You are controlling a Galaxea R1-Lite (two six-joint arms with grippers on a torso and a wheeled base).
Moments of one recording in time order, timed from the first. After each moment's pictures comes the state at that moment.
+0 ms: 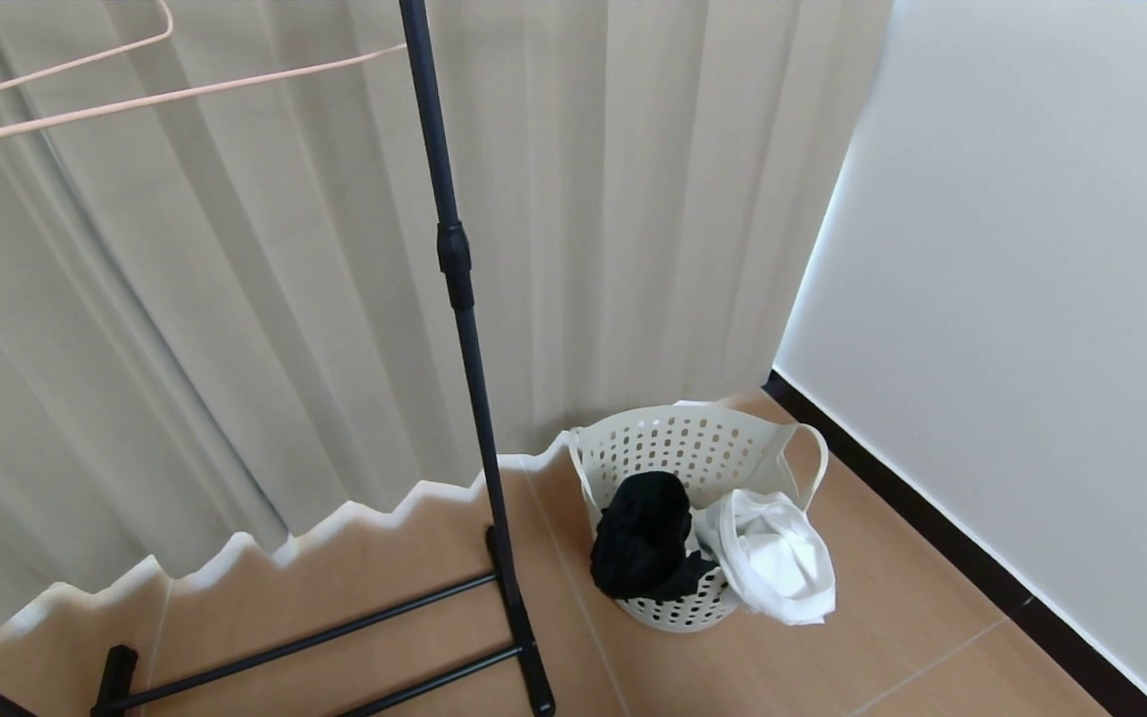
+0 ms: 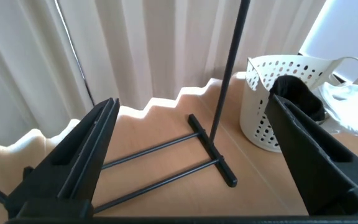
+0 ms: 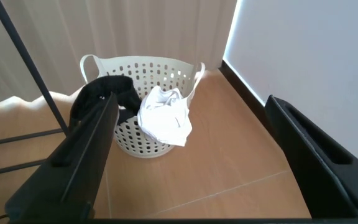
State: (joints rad) left arm -0.05 0.00 0.00 0.00 0.00 0.00; right arm 0.00 0.00 0.00 0.00 0.04 0.00
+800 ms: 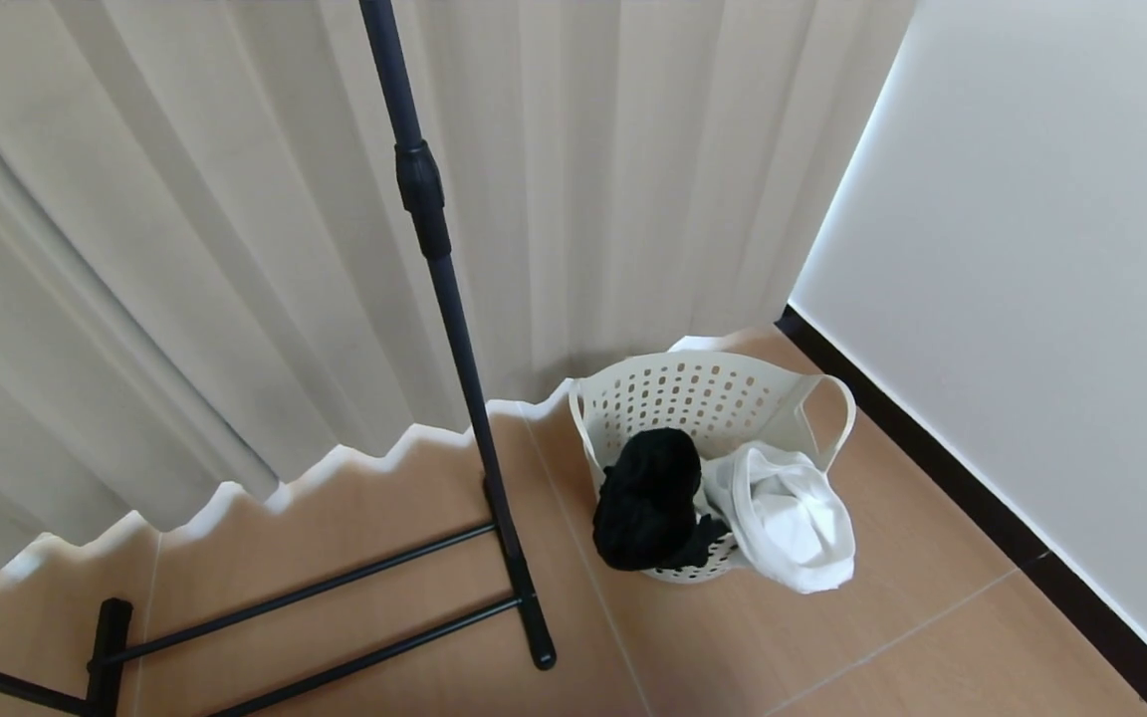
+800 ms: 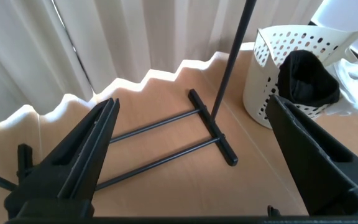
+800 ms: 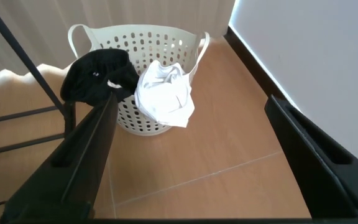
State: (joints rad) left arm -0.05 0.00 0.00 0.00 0.00 -0.01; right arm 0.00 0.00 0.00 0.00 0.04 0.01
